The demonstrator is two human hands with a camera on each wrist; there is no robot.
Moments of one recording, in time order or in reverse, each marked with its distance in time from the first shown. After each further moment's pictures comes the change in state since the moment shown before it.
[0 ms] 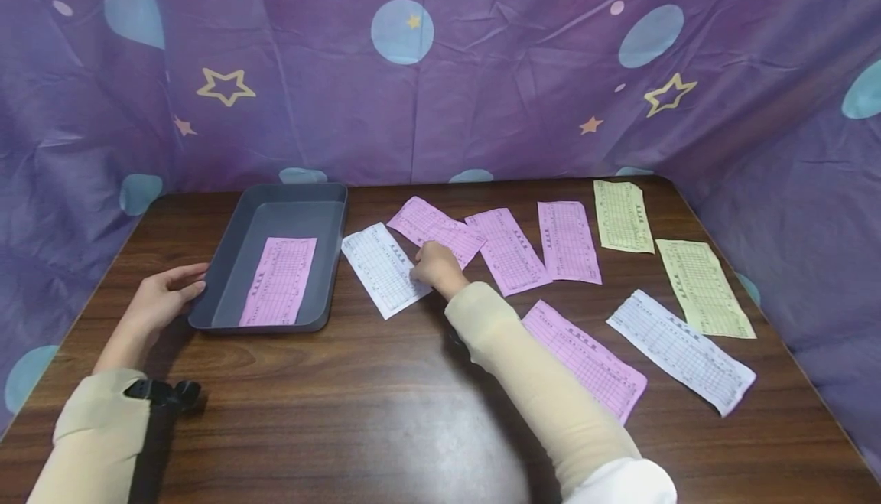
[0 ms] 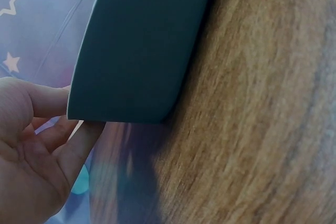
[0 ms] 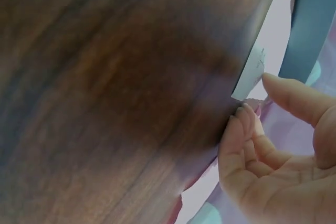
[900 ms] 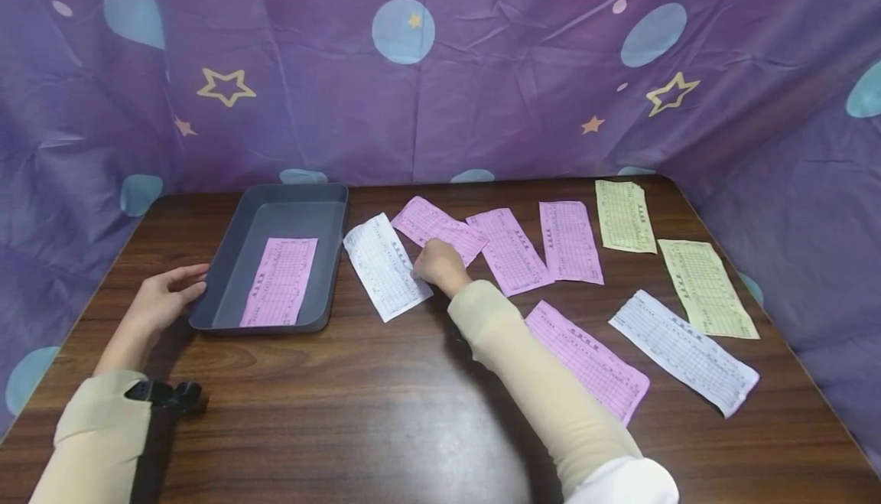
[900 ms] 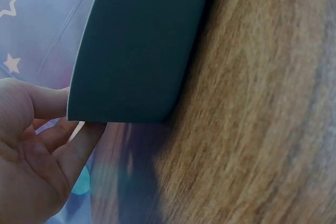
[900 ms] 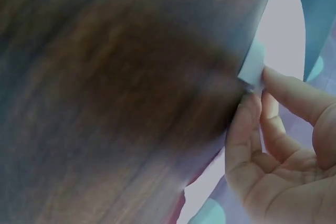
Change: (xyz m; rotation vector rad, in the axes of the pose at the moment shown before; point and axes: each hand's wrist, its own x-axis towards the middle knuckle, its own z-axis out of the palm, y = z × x) left_hand 0.000 -0.001 -0.001 -0.017 -0.019 0.006; right_hand -0.079 -0.077 -0.062 -0.011 -0.038 0.061
